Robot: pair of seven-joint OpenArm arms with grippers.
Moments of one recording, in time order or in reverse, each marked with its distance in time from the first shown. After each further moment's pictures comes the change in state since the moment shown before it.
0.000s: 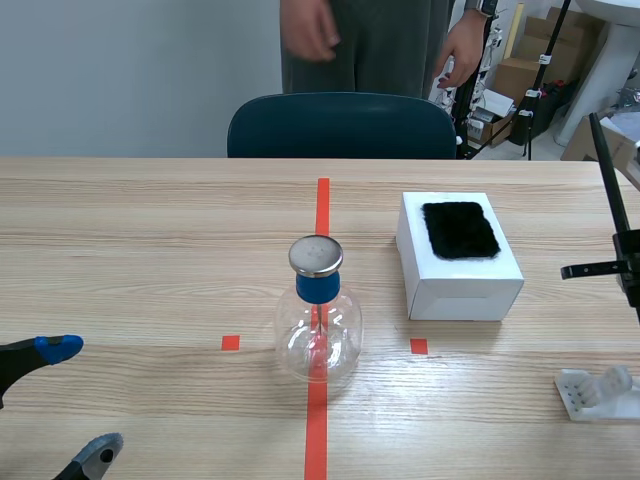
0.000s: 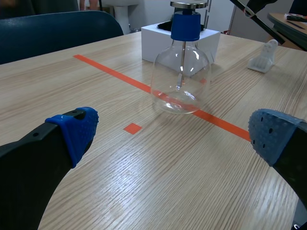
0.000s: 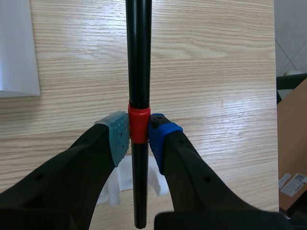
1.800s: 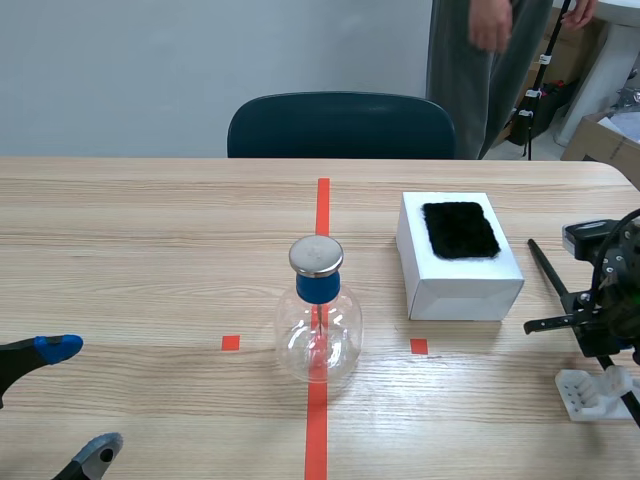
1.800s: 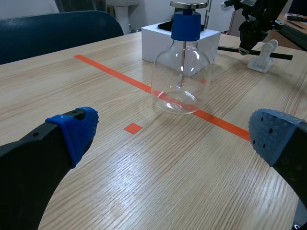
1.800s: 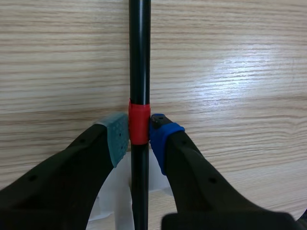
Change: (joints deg) left arm 0.0 0.0 0.0 0.0 0.0 0.0 0.0; right arm 12.8 -0.8 -12.0 -26.4 0.6 1.9 -1.7
